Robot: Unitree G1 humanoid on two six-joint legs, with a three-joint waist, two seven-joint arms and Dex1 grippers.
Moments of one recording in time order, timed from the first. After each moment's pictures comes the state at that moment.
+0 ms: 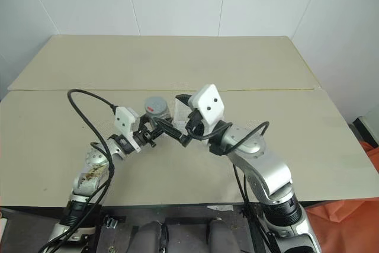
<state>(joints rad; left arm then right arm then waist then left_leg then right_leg) -0.30 0.30 -0.04 -0.05 -0.26 0.10 -0.63 -0.47 -0.33 0.22 -0.53 0.42 0.64 0.42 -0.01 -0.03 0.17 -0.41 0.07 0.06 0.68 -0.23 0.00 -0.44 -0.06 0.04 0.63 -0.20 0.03</state>
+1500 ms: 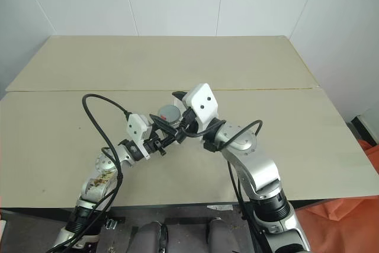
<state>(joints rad) -0.25 0.26 -0.12 -0.11 -0.25 0.11 -0.64 -0.48 -0.26 0.22 -0.45 0.33 0.57 0.49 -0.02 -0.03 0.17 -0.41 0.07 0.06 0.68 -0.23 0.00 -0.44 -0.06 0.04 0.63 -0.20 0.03</state>
